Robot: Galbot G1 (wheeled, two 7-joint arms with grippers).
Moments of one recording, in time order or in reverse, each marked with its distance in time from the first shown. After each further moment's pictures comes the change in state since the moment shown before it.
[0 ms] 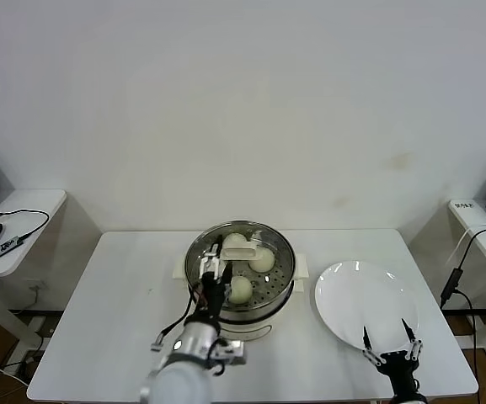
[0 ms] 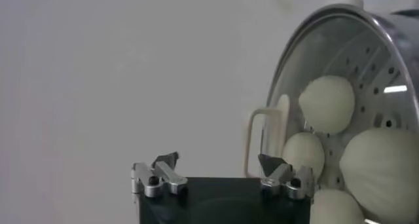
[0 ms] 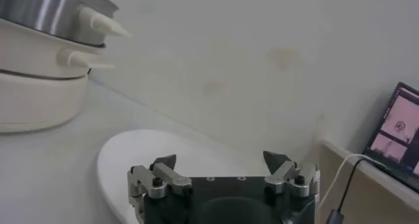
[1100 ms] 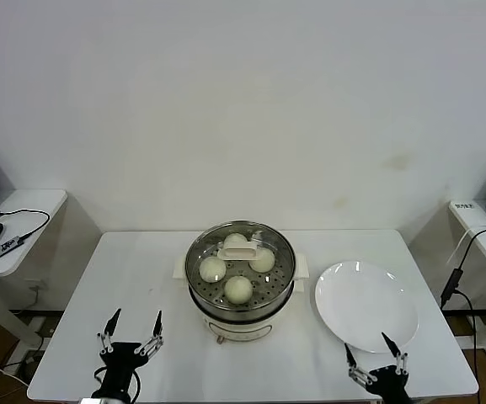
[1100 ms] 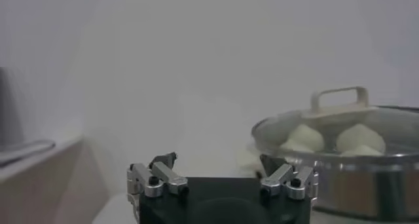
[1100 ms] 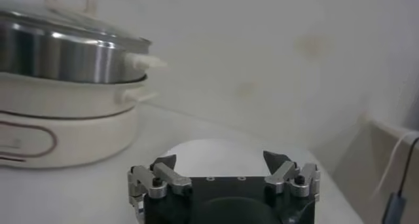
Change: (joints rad) left arm 0.463 0.058 -0.436 -0.012 -1.453 -0.347 -0.282; right arm -0.236 -0.279 -0.181 0.203 0.402 -0.156 0.031
